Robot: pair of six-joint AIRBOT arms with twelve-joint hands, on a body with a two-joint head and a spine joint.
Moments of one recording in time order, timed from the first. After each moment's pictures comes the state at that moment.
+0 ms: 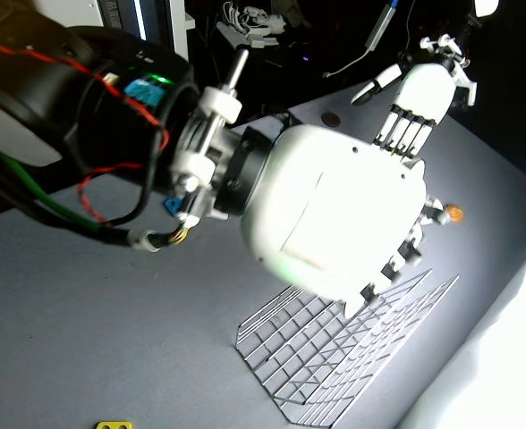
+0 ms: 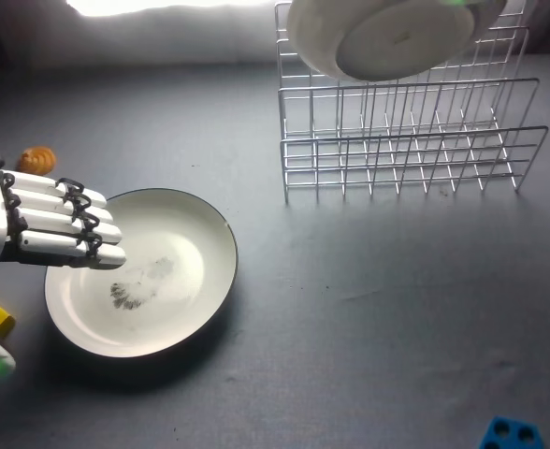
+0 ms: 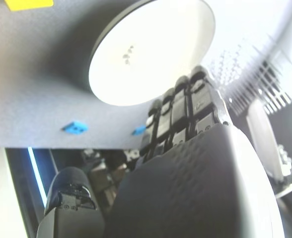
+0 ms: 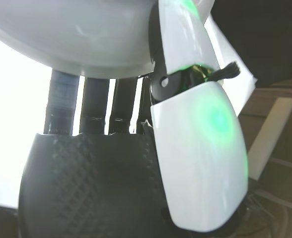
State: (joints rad) left arm 0.63 -0.84 1.43 1.42 -0.91 -0.11; right arm -0.03 -0.94 1.15 0.20 0.10 -0.20
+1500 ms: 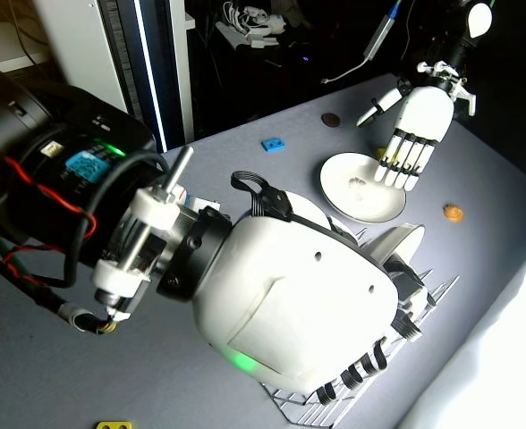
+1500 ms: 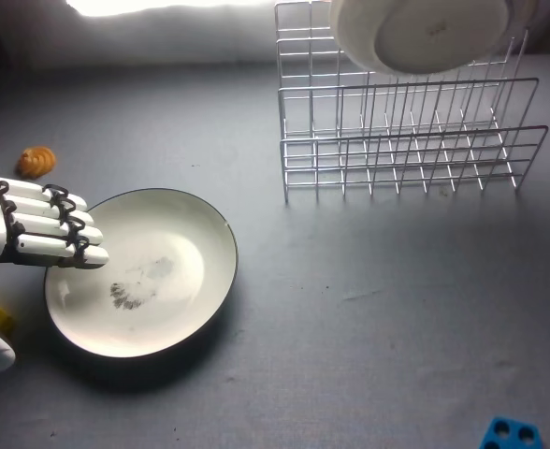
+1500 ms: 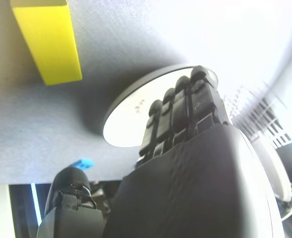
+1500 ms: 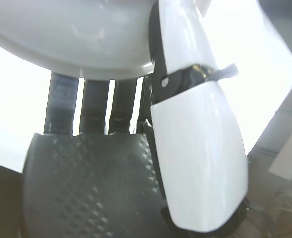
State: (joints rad) left arm 0.70 -0.89 1.50 1.39 -0.82 -0.08; right arm -0.07 -0.96 1.28 0.10 0.09 0.00
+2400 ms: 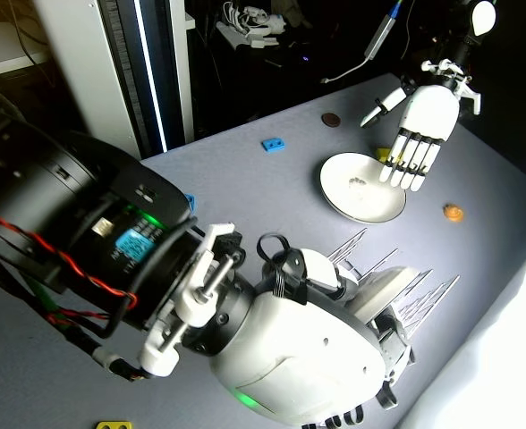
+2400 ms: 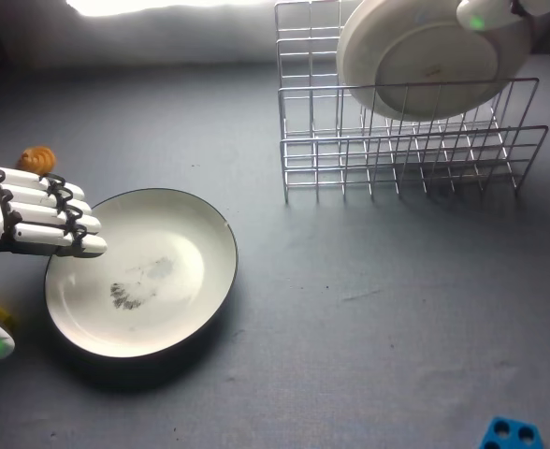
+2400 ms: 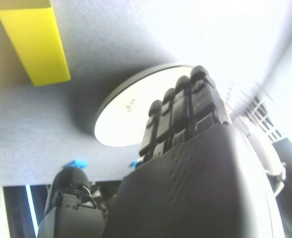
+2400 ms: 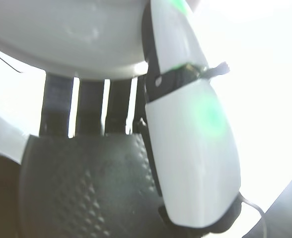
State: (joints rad) left arm 0.68 -0.89 1.51 1.39 -0.83 -0.08; right arm -0.14 -1.08 1.43 0.20 0.00 0.03
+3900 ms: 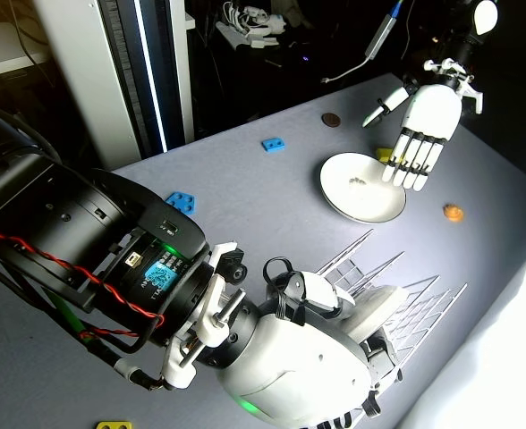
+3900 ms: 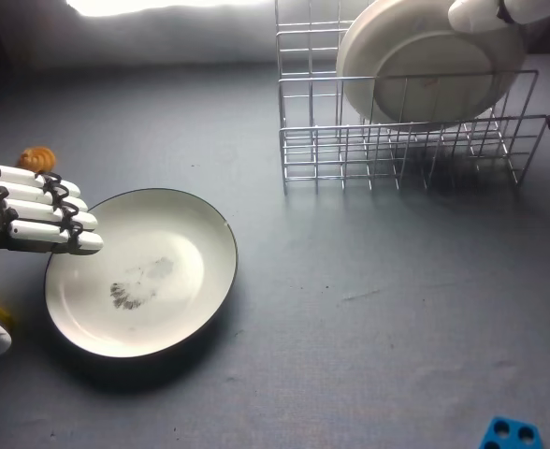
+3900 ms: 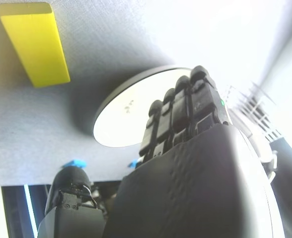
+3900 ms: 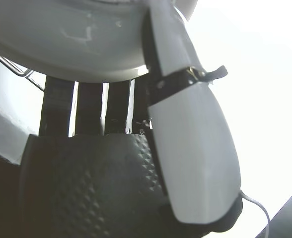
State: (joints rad) left arm 0.68 -0.90 1.53 1.39 -0.83 -0.09; right arm -0.21 -1.11 1.46 0.21 0.06 0.03
